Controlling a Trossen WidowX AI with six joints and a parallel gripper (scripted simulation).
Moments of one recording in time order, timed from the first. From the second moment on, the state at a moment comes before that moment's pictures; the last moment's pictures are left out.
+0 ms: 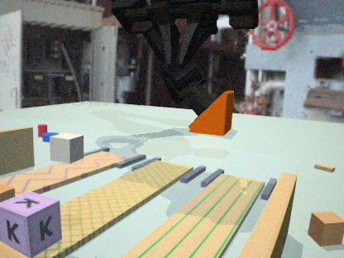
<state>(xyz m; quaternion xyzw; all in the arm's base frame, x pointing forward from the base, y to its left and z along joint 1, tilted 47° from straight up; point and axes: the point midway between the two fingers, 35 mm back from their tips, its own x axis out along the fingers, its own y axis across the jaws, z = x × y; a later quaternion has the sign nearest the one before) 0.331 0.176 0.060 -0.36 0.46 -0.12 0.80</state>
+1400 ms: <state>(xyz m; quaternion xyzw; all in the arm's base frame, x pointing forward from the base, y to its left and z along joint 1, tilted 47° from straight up) 0.357 0.110 0.001 -0.29 0.60 -0.25 0.70</state>
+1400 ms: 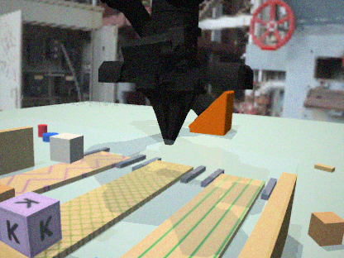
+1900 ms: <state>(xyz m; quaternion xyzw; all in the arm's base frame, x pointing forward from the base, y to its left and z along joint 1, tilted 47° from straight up) 0.360 0.090 -0.015 -0.30 0.60 -0.25 0.70</state>
